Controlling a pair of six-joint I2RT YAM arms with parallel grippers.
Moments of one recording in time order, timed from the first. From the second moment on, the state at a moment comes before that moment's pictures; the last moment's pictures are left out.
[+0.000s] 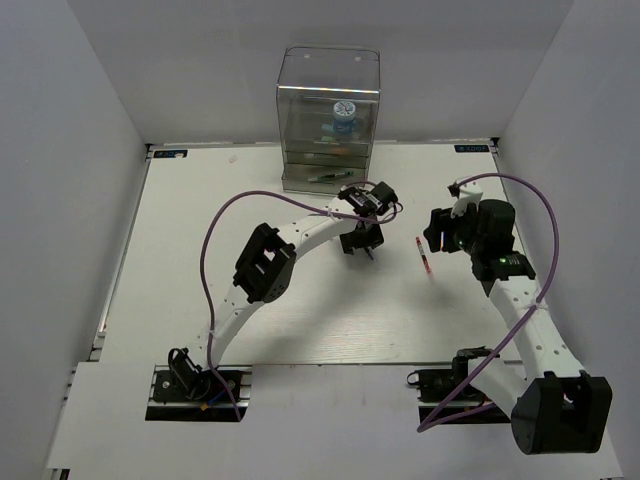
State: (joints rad) left arm -0.87 2.48 2.23 -1.00 -0.25 -1.05; right arm 0.07 0.99 0.74 -0.26 -0.27 -0.11
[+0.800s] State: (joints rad) left arm -0.84 2.23 1.79 -0.93 -0.30 -0.82; right arm 0.07 0.98 0.71 -0.24 -0.29 -0.11
